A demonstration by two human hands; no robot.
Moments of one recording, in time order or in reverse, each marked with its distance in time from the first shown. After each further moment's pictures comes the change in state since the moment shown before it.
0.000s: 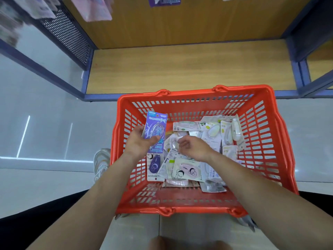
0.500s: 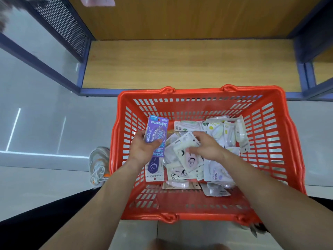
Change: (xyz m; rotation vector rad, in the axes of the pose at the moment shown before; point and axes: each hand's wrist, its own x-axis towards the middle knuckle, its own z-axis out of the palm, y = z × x) left_hand 0.012 -0.029 0.016 -0.085 0.033 -0.077; right_hand 0.006 0.016 -0.020 0.044 0.080 0.005
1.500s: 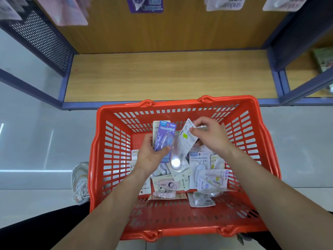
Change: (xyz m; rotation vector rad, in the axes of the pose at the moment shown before) left_hand -0.006 0.021 0.059 -0.056 -0.180 0.179; right_hand -0.023 -0.034 -0.068 0.305 0.368 -0.064
